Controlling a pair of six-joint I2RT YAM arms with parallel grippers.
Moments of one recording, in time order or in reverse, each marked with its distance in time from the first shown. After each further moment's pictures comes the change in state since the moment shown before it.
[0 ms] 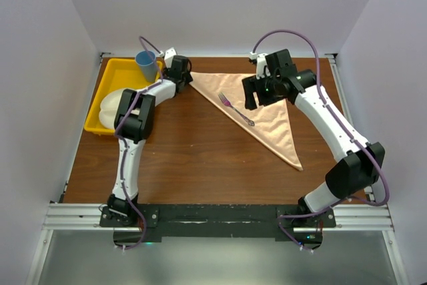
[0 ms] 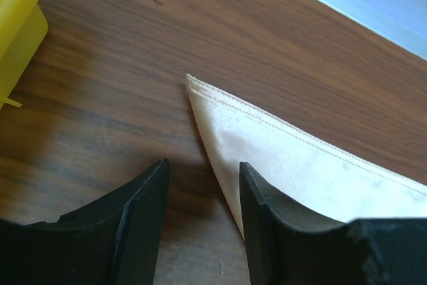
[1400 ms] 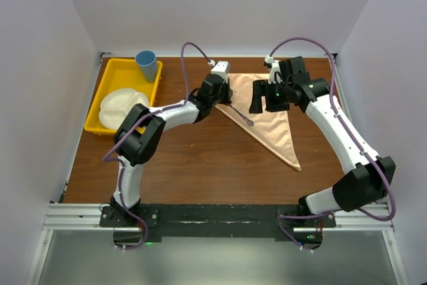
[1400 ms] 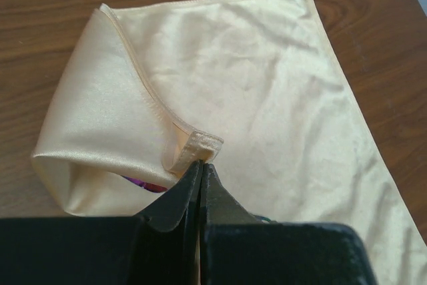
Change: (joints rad) left arm -0.343 -0.275 -0.322 0.278 0.253 0.204; right arm -0.085 -0.117 -0.129 0.016 -0.113 0.155
